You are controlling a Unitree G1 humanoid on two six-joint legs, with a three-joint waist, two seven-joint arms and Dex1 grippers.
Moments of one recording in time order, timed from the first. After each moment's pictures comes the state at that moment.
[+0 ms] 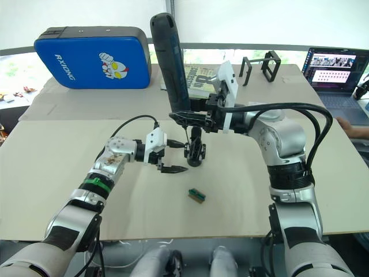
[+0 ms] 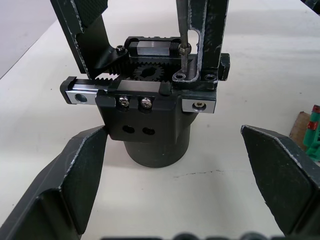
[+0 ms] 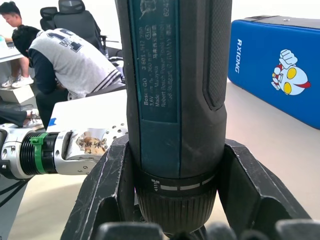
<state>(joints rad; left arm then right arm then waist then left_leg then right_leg) -0.85 0.33 -0.20 0.72 -0.10 -0.13 -1.28 -0.91 -0.47 0.03 0.03 0.54 0.68 1.02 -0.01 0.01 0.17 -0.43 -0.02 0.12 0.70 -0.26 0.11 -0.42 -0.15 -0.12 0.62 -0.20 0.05</state>
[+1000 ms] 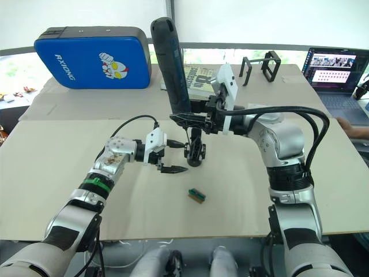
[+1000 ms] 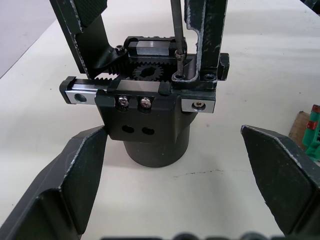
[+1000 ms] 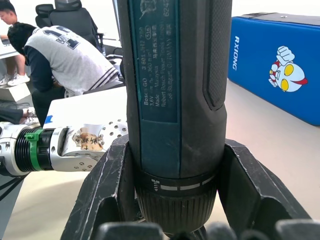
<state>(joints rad) -0.85 0.33 -0.20 0.72 -0.10 -0.13 -1.28 -0.90 -0.46 0.03 0.03 0.53 0.66 1.02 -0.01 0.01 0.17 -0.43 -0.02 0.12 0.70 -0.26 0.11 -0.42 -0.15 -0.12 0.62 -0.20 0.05</state>
